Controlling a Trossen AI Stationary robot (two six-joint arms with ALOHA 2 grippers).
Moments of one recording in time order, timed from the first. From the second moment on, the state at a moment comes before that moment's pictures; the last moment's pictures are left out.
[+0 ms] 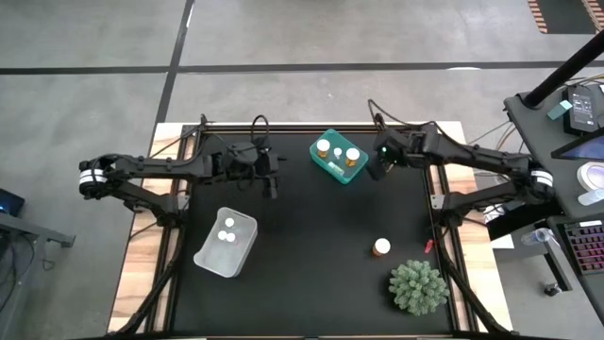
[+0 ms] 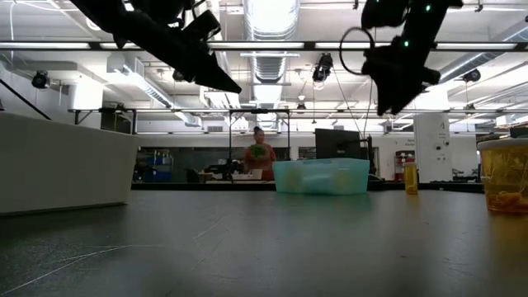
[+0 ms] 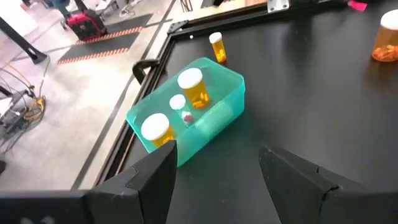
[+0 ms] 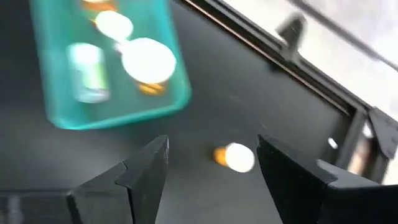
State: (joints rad) left arm 0.23 1.26 0.80 0.05 -0.11 0.30; right arm -0.38 1.21 1.01 -0.92 0.38 0.45
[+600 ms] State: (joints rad) left arm 0.23 1.21 0.79 0.06 -0.11 0.33; right arm -0.69 1.22 0.97 -0.99 0.15 0.38
